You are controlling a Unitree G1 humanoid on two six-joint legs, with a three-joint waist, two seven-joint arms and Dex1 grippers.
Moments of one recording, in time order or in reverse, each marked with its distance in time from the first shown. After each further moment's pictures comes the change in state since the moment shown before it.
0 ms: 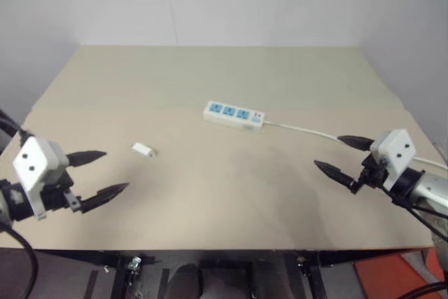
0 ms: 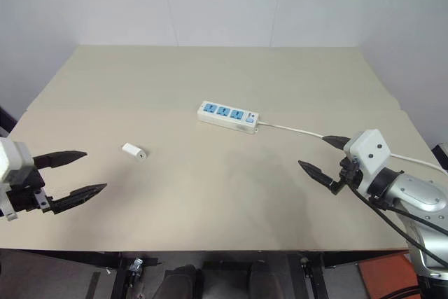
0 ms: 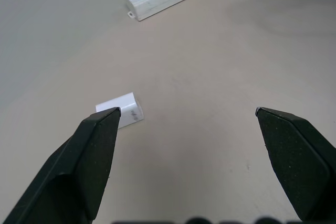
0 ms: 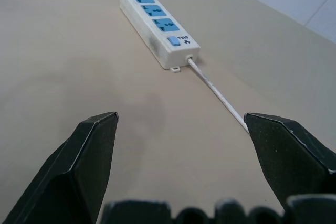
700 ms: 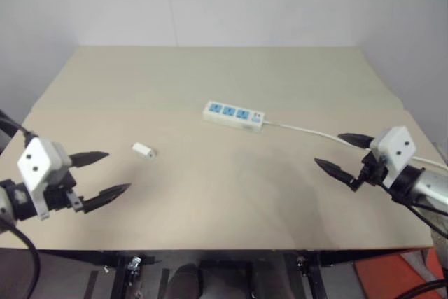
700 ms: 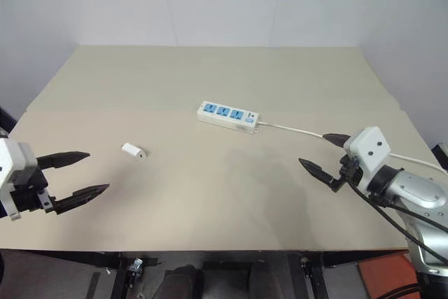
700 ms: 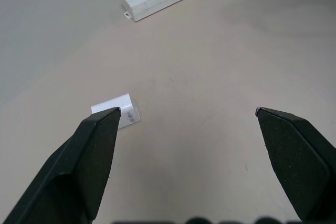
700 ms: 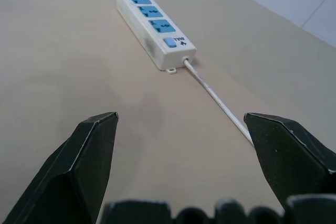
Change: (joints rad) left arm -0.038 -0.008 -0.040 0.017 0.004 -0.012 -0.002; right arm -0.081 0.000 0.037 0.072 -0.023 -0.012 0.011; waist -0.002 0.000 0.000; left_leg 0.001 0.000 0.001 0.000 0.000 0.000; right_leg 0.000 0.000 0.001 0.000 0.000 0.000
